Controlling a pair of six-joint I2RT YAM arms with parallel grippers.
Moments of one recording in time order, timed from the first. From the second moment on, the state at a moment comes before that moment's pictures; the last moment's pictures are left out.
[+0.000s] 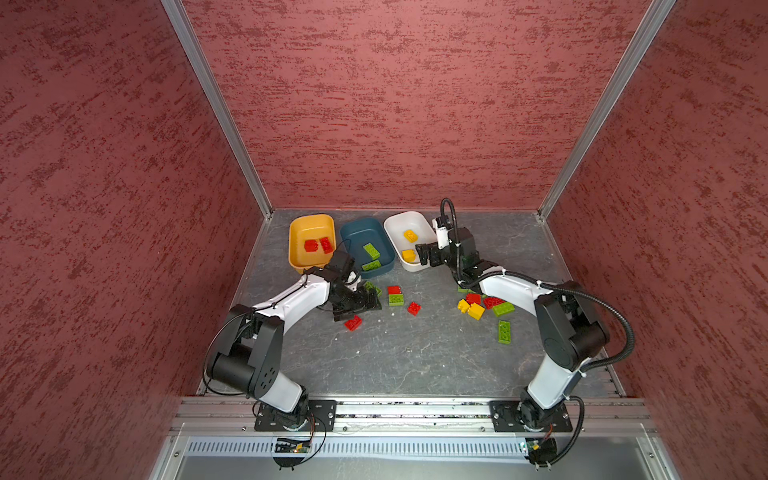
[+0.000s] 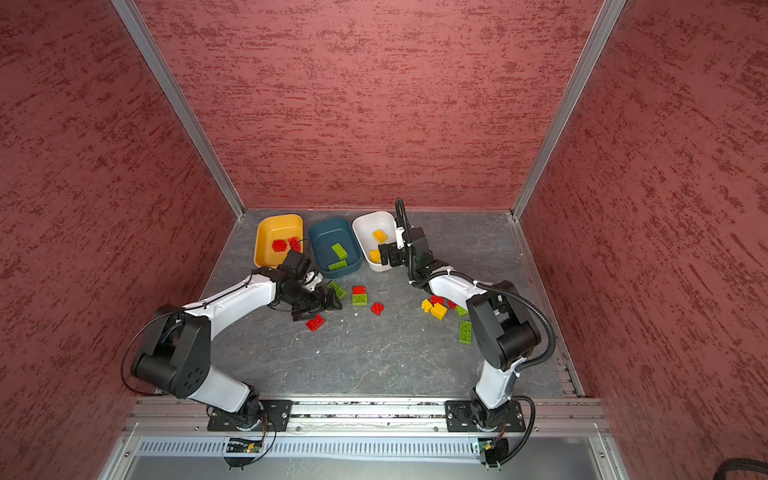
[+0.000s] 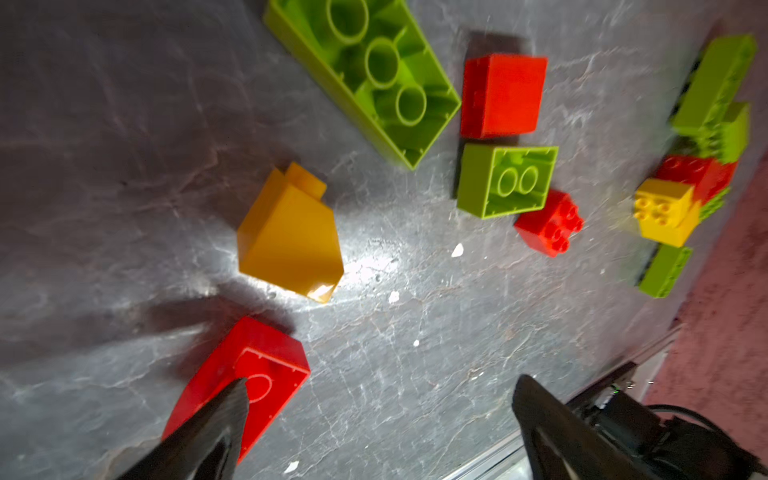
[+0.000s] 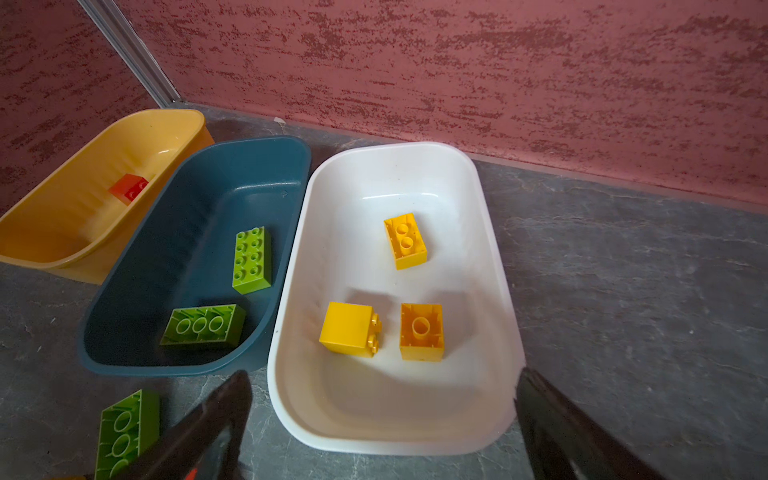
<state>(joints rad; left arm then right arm) -0.37 1.54 0.94 -0.73 0.38 -0.48 0.46 1.76 1.10 0.22 -0.01 0.16</state>
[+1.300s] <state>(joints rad) -0.54 1.69 1.04 -0.88 0.09 -0.34 0.46 1.77 1.08 0.23 0.00 0.19</state>
